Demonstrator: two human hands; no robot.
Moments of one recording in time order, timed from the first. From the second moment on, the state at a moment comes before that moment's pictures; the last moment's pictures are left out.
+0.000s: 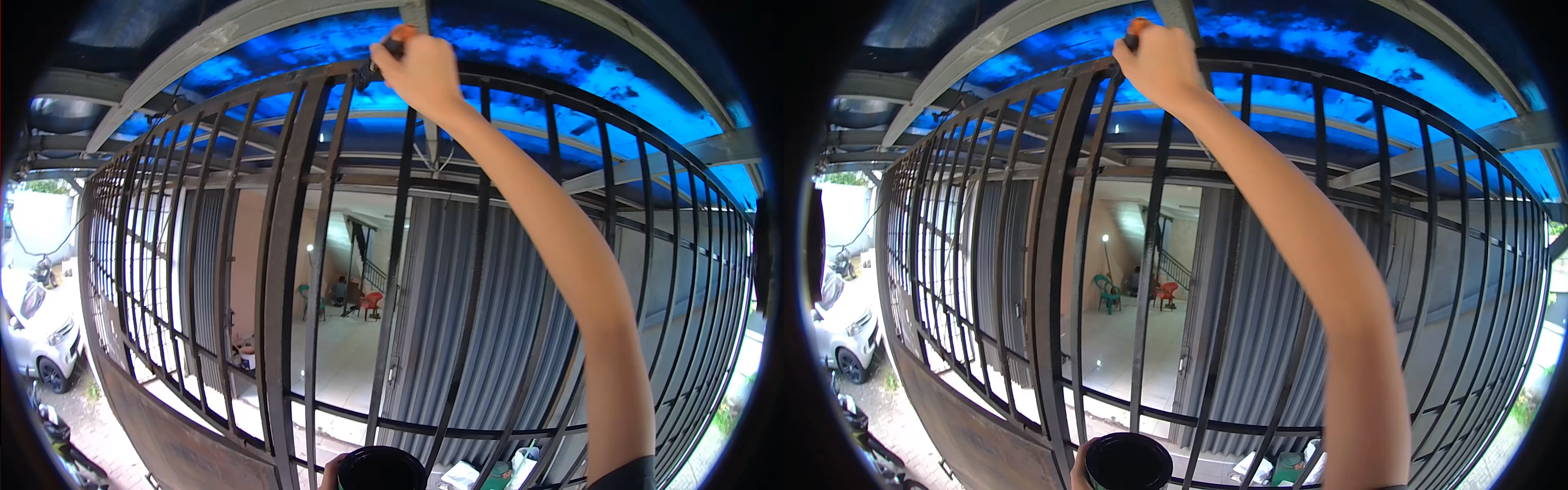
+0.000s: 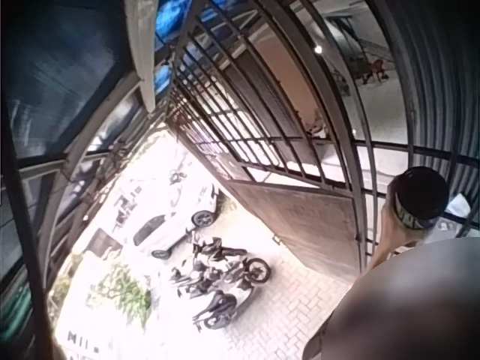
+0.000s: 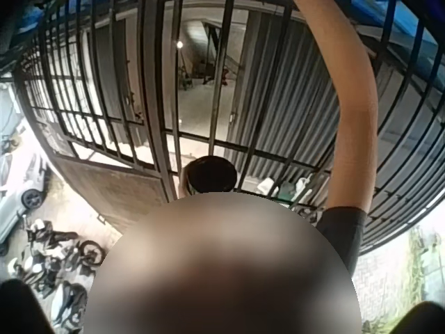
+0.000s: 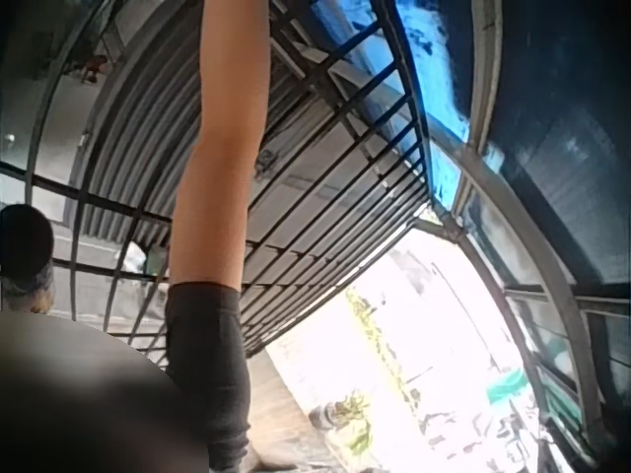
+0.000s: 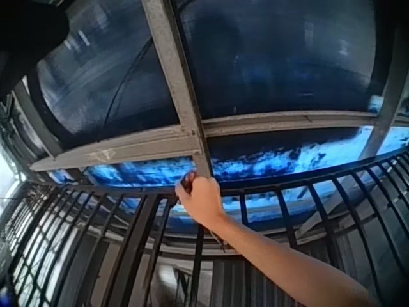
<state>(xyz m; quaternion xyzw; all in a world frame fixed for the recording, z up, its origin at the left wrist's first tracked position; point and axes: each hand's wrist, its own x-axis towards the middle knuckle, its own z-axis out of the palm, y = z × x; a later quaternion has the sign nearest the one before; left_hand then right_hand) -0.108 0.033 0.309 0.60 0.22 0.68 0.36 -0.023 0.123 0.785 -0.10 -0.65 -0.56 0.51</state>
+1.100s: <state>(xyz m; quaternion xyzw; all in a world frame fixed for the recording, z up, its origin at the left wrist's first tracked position) -0.096 0.017 0.302 0.63 0.33 0.59 0.38 0.072 0.047 0.418 -0.18 -0.95 0.13 0.22</state>
